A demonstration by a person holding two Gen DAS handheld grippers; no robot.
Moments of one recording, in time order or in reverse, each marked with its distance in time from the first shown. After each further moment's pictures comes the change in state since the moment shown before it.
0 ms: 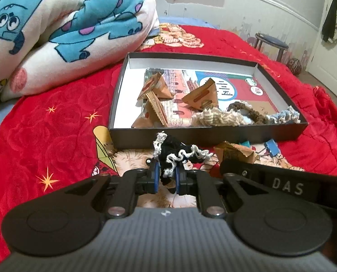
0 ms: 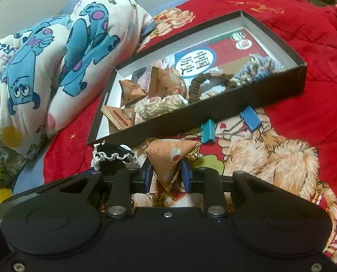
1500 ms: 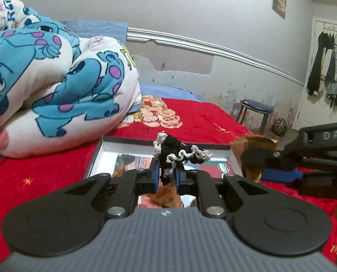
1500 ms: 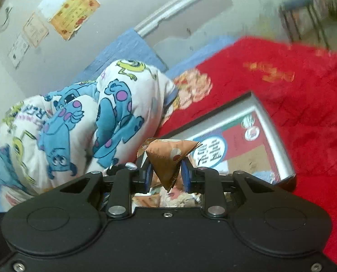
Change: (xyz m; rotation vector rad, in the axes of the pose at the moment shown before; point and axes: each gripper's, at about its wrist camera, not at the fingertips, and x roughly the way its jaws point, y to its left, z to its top) left arm -0.013 -0.036 0.056 -0.050 -0.364 -0.063; right arm -0.057 -0.052 0.106 0.127 -0.157 0.252
